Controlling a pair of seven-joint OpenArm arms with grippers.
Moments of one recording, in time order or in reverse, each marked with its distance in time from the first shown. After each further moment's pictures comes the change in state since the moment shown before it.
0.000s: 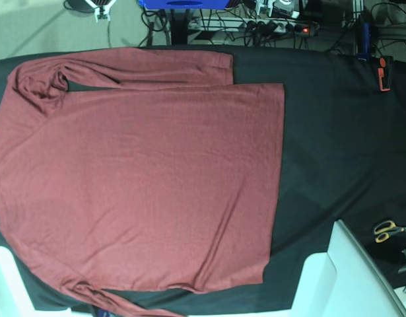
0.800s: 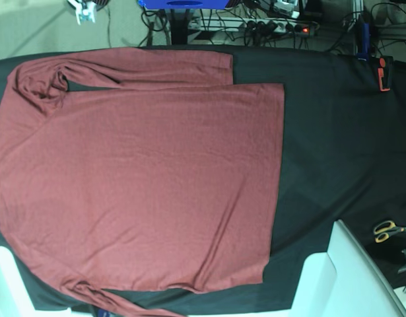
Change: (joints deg) left arm 37.9 -5.1 0.0 68.5 0.0 0.1 -2.3; right arm -38.6 0.2 0.2 82.0 -0.2 -0.1 -32.0
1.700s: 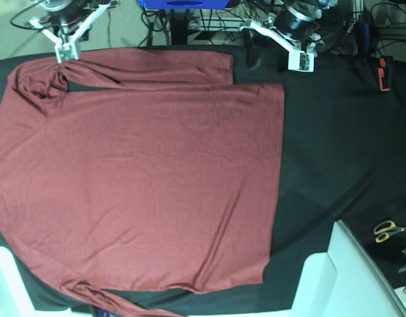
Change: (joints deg) left arm -9.5 -8.3 6.9 17.5 -23.6 0.2 11.6; right arm 0.4 -0.2 5.0 20.2 0.4 10.7 -0.2
